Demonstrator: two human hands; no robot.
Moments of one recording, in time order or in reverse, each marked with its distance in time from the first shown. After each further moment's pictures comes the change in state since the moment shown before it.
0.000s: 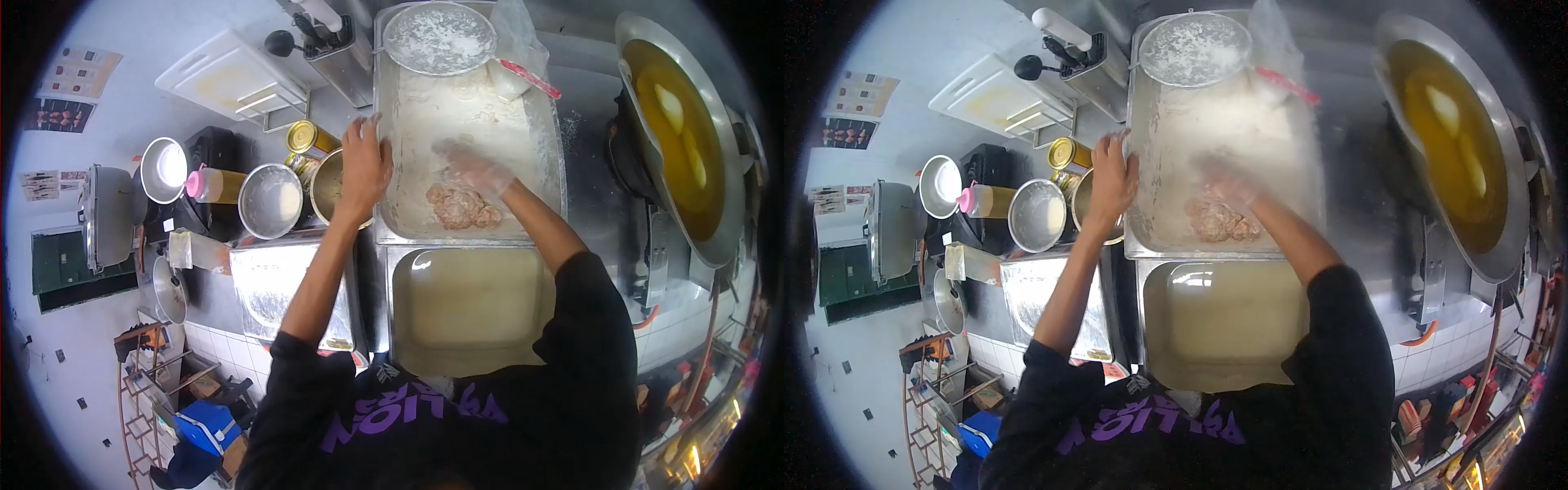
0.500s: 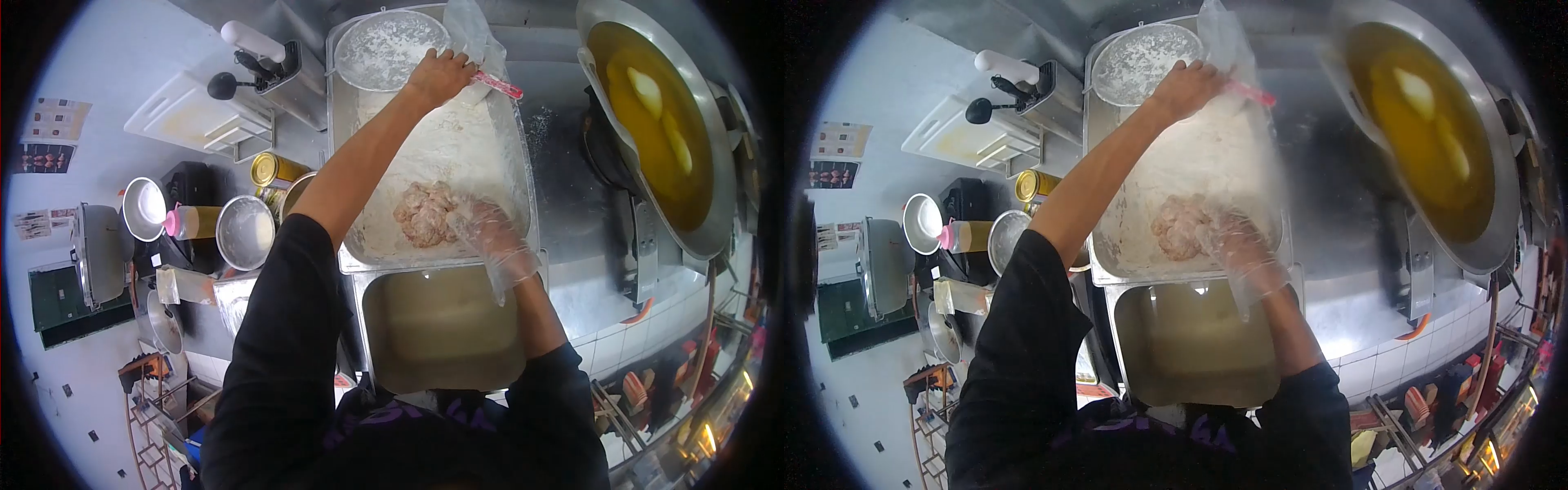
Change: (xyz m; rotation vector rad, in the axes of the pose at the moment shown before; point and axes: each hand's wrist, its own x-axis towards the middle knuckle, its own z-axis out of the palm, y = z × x) left_hand 0.186 0.079 0.136 0.504 -0.292 0.699; right_hand -0.096 -0.121 -0.107 0.246 0.116 0.663
